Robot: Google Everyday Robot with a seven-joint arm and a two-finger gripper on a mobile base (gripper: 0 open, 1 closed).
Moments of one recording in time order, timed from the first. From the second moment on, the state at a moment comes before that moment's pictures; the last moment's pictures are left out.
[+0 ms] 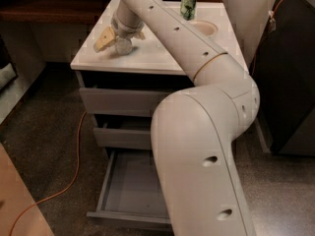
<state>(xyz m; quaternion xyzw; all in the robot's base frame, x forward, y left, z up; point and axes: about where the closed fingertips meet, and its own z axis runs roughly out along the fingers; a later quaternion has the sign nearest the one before) 0.834 0.103 0.863 -0.26 0.91 0.12 0.29</state>
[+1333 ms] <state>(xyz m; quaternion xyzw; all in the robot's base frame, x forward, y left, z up) 0.788 0.101 0.887 -0.28 0.88 0.18 0.33</state>
